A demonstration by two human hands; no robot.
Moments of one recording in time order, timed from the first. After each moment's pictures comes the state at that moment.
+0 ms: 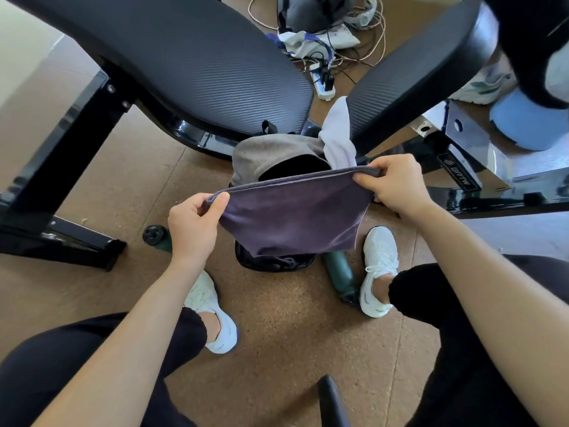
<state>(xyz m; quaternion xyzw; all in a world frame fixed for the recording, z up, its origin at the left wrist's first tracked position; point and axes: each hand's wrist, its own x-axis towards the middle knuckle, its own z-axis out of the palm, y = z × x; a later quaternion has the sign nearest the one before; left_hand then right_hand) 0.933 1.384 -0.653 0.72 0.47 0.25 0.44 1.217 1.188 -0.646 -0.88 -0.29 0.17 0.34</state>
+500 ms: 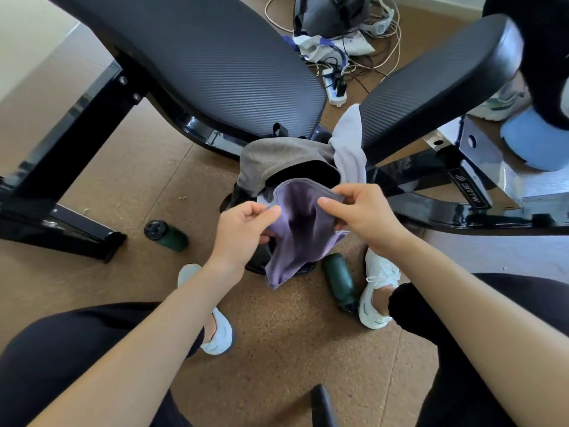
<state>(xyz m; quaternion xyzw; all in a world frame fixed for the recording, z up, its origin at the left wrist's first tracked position) 0.969 1.342 -0.648 0.60 0.46 0.16 0.63 1.155 1.214 -0.647 -0.74 -0.28 0.37 0.49</state>
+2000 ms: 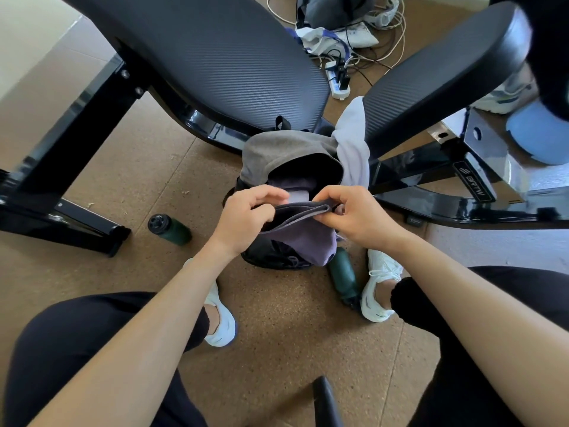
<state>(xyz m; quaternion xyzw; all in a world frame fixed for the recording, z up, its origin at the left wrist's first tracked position) 0.966 1.364 -0.642 0.78 0.32 0.08 0.53 1.142 1.209 -0.634 -0.73 -0.47 0.33 0.37</state>
